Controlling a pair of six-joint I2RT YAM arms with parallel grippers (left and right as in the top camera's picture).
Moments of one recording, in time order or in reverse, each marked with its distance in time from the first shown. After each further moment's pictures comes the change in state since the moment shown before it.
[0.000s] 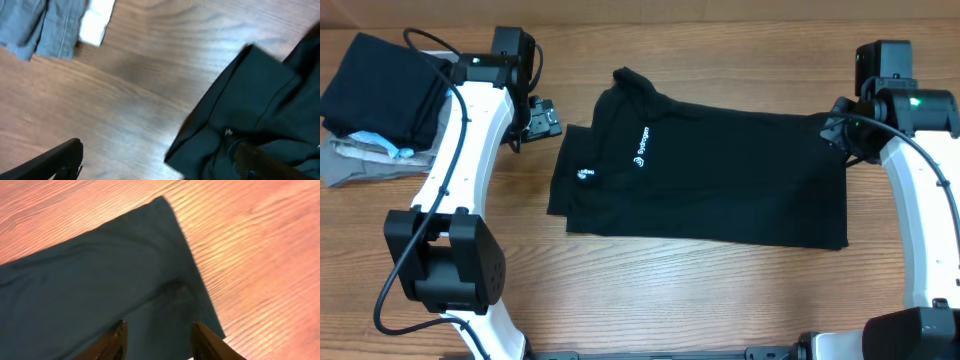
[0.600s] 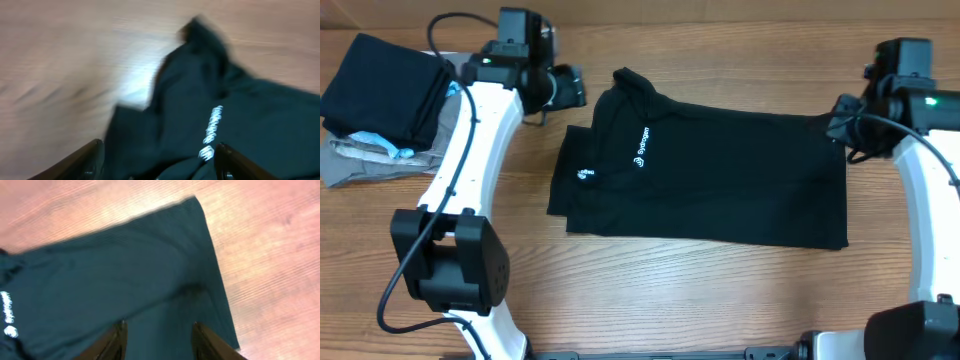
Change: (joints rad) left arm -0.045 0.000 0.000 0.376 0.375 0.167; right arm -0.084 0.010 0.001 0.065 -0.192 -0.153
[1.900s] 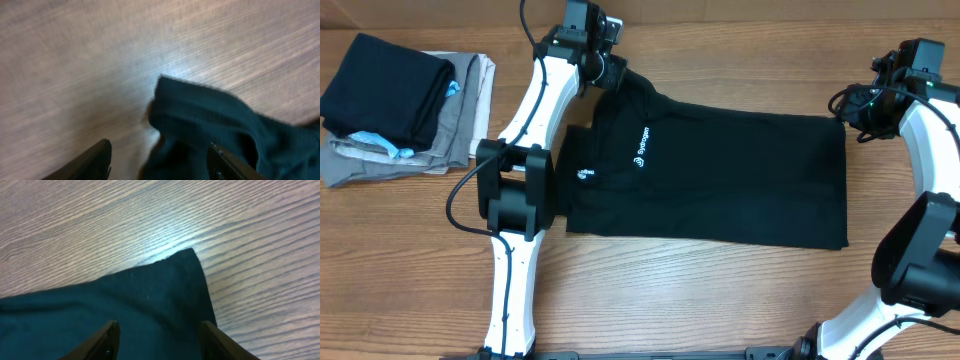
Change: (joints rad) left arm -0.085 0.574 0.504 0.124 -0.007 0.354; right arm -0.161 0.333 0.005 0.342 -0.142 -0.156
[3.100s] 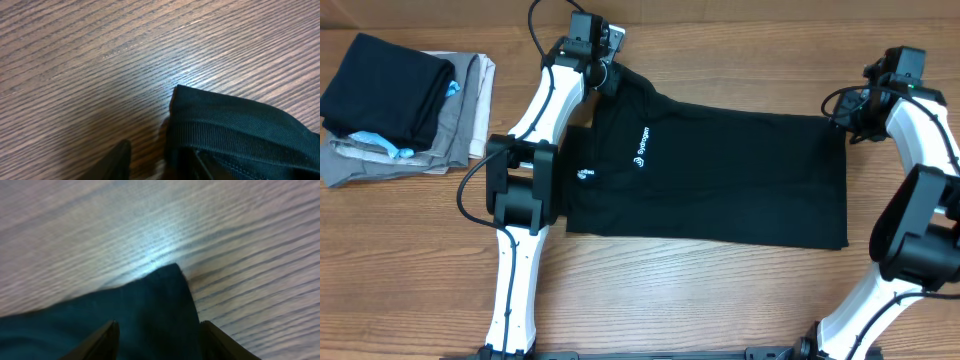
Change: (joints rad) left arm -0.001 0.084 -0.014 0.107 -0.025 0.035; right arm 0.000 0.149 0.000 0.115 0.067 -0.004
